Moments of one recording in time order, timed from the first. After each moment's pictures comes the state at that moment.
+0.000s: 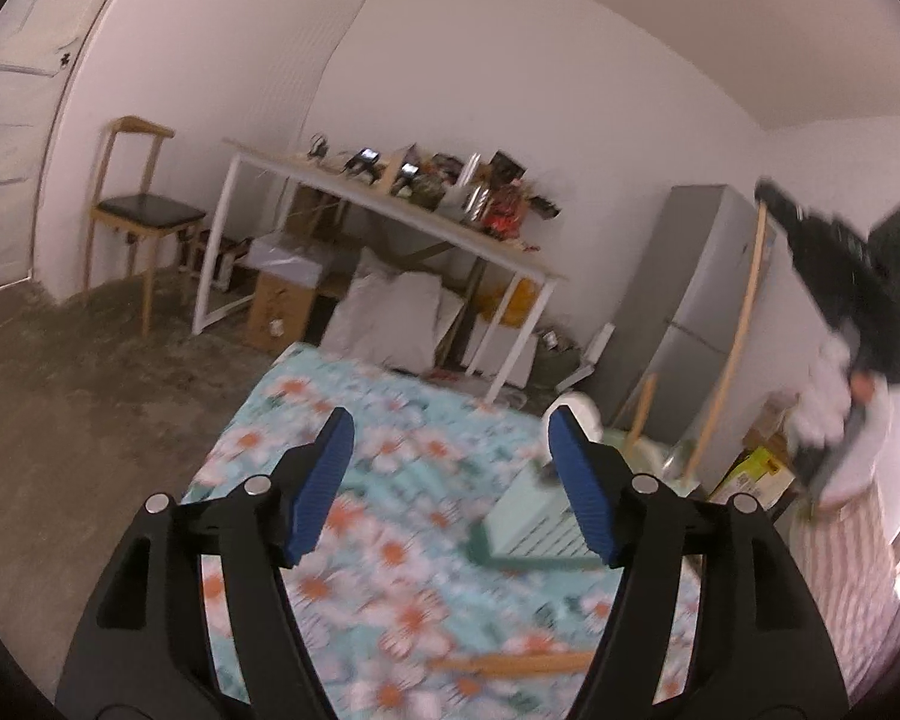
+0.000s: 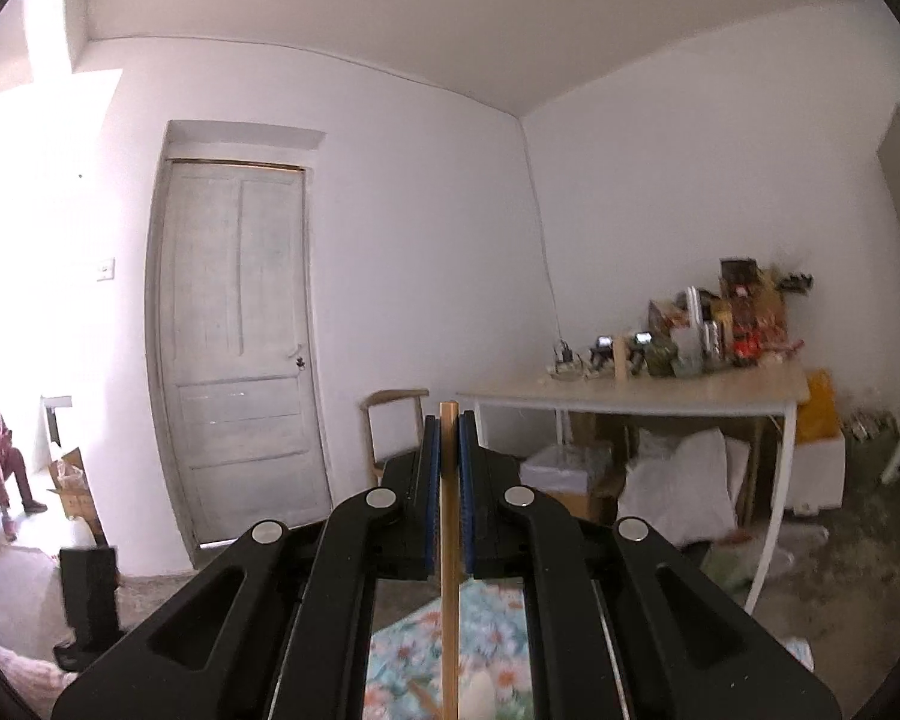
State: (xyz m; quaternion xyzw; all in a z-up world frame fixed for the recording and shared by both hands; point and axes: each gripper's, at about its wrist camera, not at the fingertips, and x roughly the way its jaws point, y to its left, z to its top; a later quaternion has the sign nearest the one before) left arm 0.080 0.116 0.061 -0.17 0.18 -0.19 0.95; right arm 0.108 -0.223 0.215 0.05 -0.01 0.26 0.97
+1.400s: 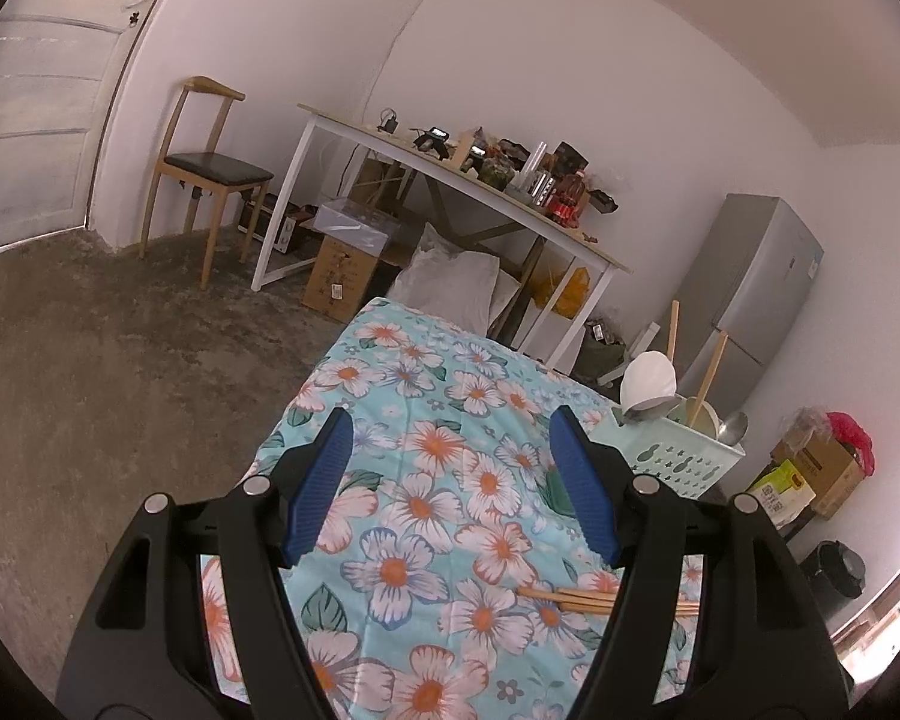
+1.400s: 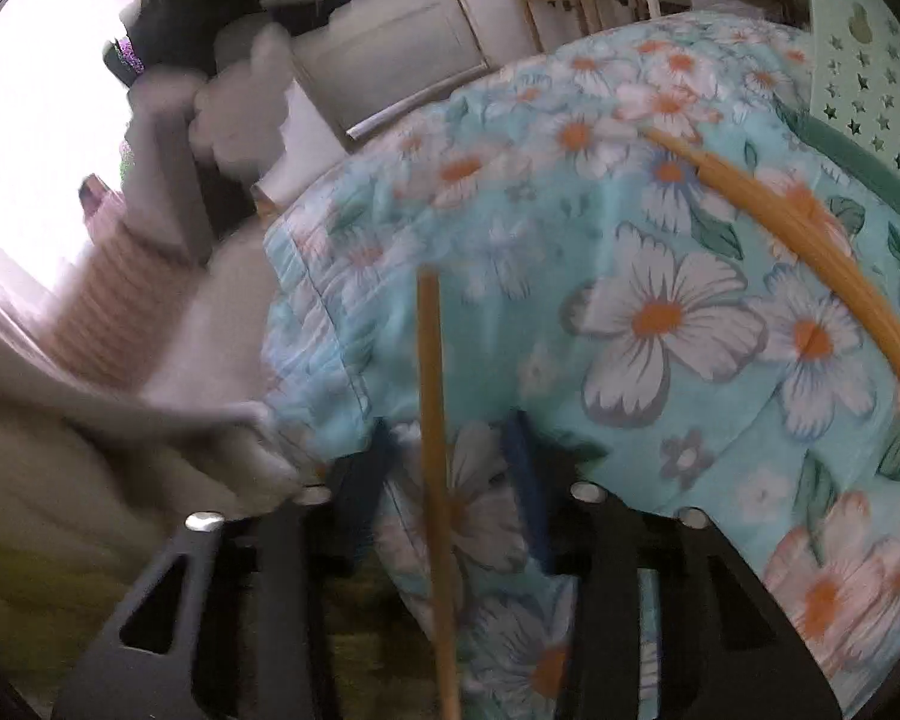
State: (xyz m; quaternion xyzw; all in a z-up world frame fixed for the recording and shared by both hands) left arm 0.053 0.168 0.025 -0.21 0.21 -0.14 0.95; right arm -0.047 -0.093 -0.079 -0.06 0.48 0.40 0.78
